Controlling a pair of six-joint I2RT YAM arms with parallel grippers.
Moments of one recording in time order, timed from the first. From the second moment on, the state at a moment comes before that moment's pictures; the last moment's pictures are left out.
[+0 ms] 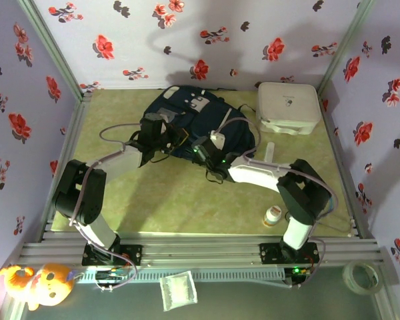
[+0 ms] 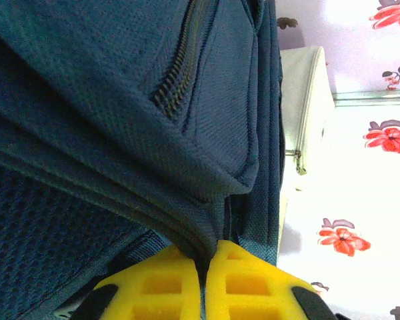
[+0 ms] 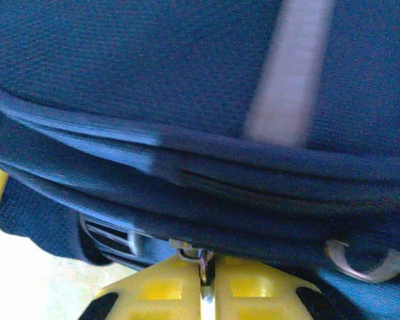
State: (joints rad) left arm -0.47 1.67 1.01 0.11 0.34 -1.16; right arm 0.85 1.71 1.06 -0.15 0.34 0.99
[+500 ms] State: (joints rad) left arm -0.46 1.67 1.01 0.10 0.36 -1.15; right arm 0.79 1.71 1.01 -0.20 0.29 0.92
